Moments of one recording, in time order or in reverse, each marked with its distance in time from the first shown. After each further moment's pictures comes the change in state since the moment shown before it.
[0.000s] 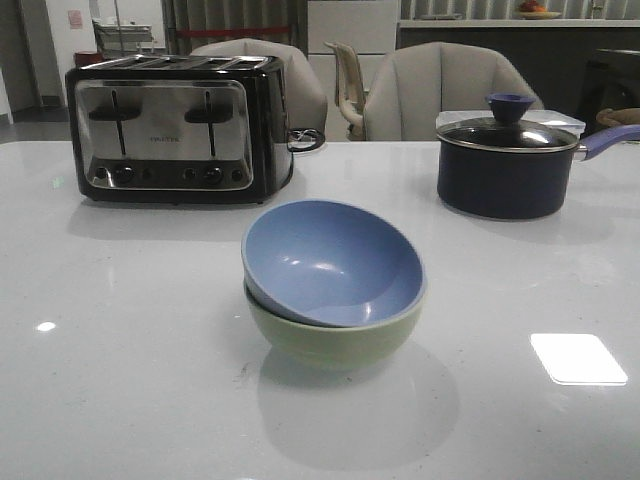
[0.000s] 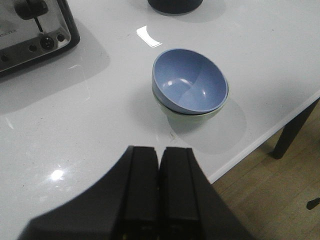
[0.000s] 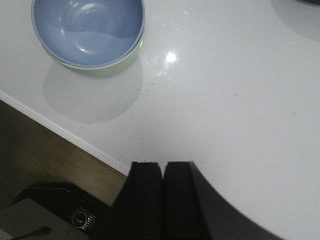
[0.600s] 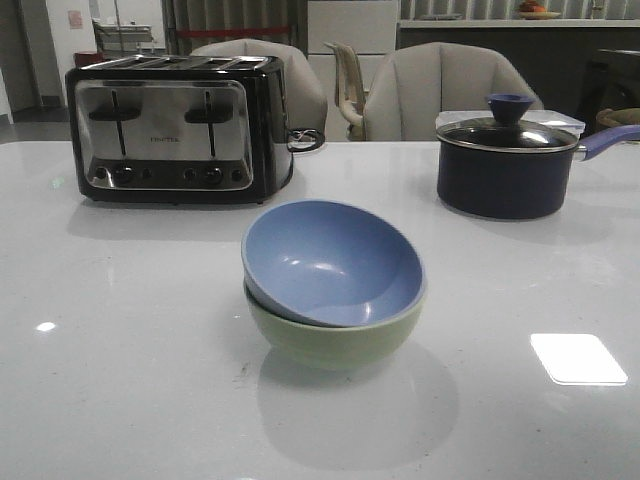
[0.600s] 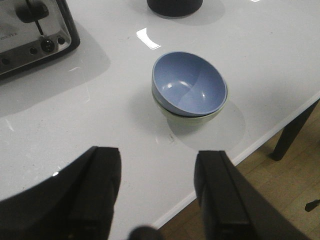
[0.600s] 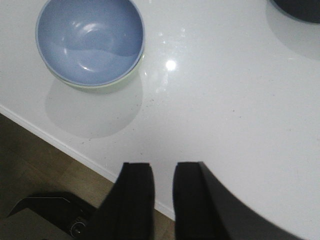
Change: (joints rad) left arm 0.000 0.000 -0.006 0.000 0.000 0.000; right arm 0.000 0.022 -0.034 0.001 -0.015 -0.002
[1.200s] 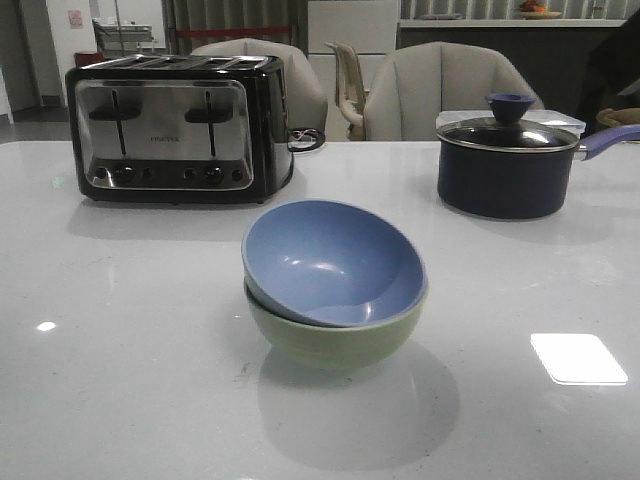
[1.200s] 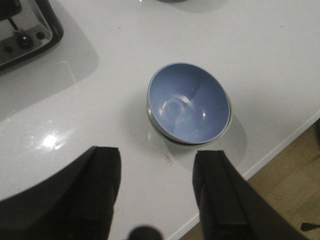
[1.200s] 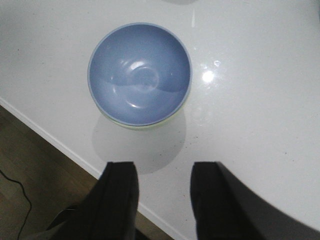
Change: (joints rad) left arm 0.000 0.389 -0.269 -0.018 0.016 0.000; right arm 0.008 0.169 -0.090 0.203 -0.099 -0.126
